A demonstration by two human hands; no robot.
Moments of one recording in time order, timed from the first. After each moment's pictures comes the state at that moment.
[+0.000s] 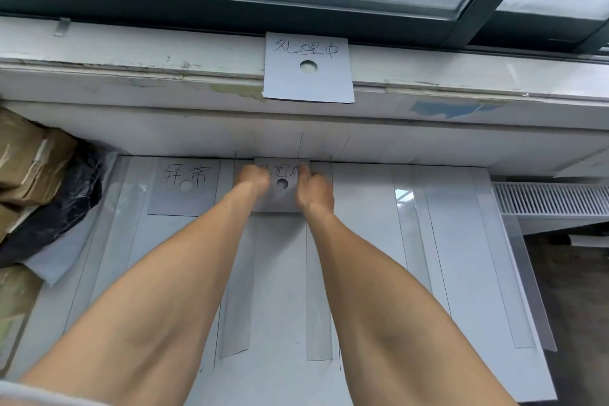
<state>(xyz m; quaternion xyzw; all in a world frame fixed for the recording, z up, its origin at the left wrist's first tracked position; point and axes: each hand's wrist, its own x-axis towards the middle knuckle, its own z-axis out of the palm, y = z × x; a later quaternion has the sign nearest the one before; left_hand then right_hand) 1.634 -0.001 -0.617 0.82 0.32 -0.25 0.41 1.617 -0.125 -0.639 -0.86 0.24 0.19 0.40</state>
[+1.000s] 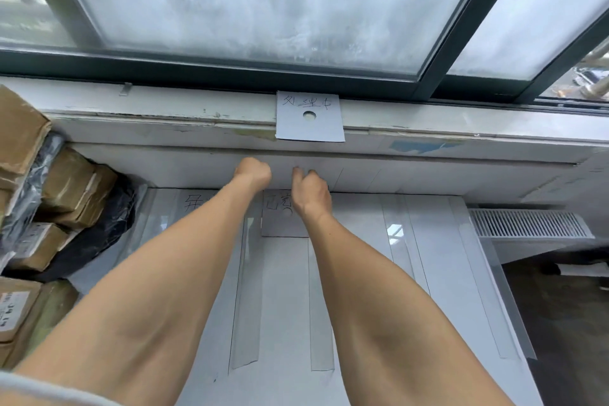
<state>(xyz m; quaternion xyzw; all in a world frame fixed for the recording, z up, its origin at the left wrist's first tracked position) 1.638 0.019 -0.499 0.87 0.24 -0.20 0.38 1.614 -0.101 -0.533 -0.90 0.18 0.12 0.38</state>
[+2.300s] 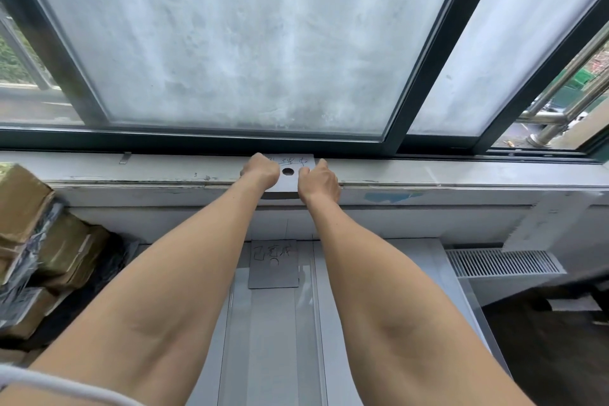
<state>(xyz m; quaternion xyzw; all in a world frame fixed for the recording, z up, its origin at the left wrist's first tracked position) 1.696 -0.019 -0.392 0.90 0.19 -0.12 0.38 1.679 -0.131 -0.413 -0.93 0.18 0.01 0.32</state>
